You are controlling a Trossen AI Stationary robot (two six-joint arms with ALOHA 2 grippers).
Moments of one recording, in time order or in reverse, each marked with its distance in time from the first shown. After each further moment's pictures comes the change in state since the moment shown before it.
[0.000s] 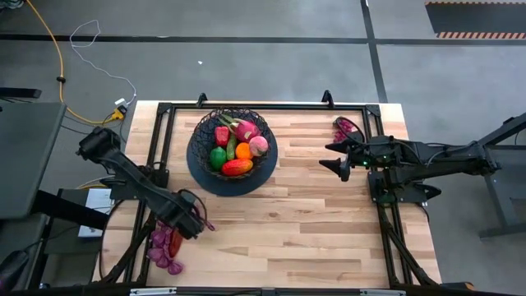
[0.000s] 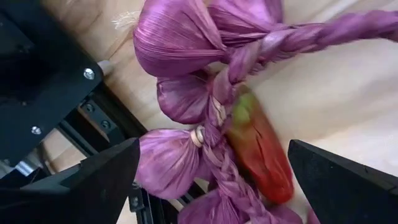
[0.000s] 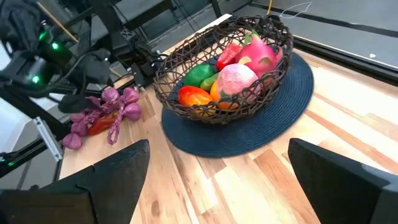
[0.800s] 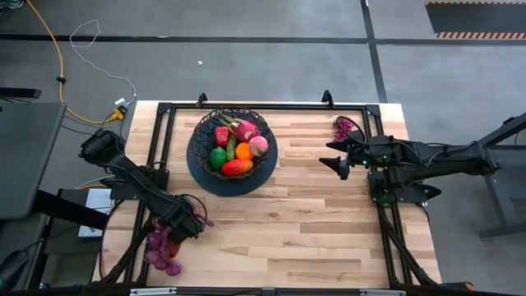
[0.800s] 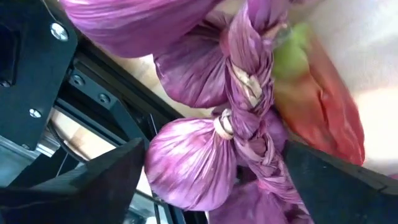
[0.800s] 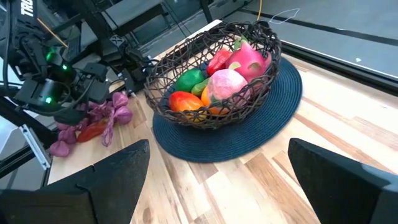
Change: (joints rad) left arm -0.006 0.048 -0.132 0.083 0.231 0.180; right arm 0.000 0.000 0.000 0.000 0.044 0.001
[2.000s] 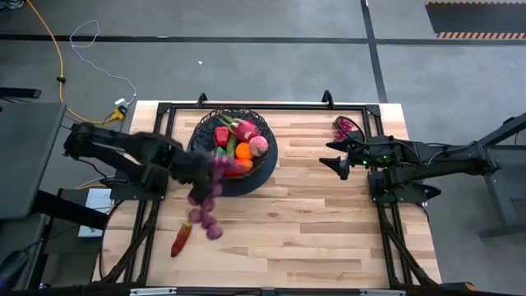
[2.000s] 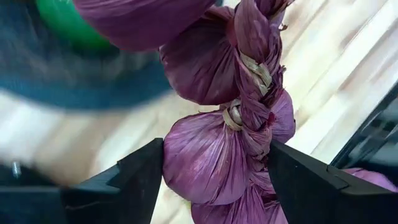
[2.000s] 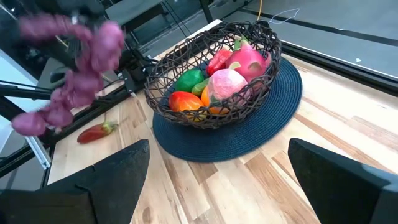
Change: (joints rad) left arm 0.437 -0.259 0.484 -0.153 -0.413 0.417; right arm 0.000 0.000 0.000 -0.001 0.000 -0.002
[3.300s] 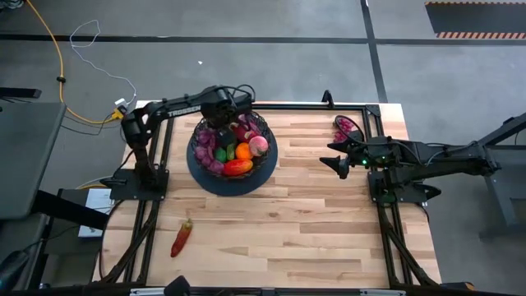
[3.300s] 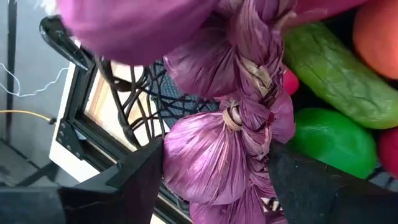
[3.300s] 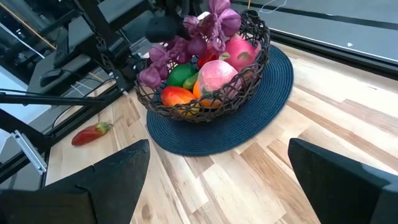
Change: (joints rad) left arm 0.721 0.593 0.280 -0.128 -0.273 0.826; right arm 0.000 0.000 0.000 -0.042 0.020 0.071
